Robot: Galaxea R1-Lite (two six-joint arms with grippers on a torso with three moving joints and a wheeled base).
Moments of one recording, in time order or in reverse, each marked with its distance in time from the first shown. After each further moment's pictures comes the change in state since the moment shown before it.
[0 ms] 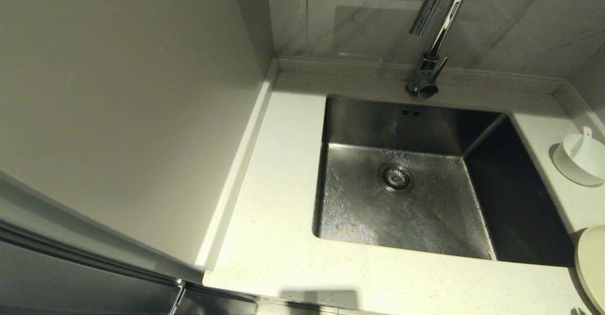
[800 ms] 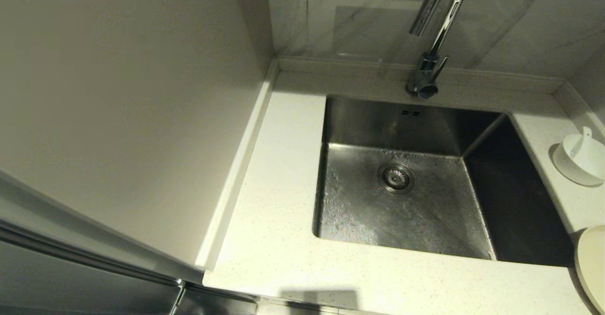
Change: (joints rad) left arm 0.000 0.000 0.000 0.000 0.000 0.000; right arm -0.041 -0.288 0.118 0.127 0.248 0.164
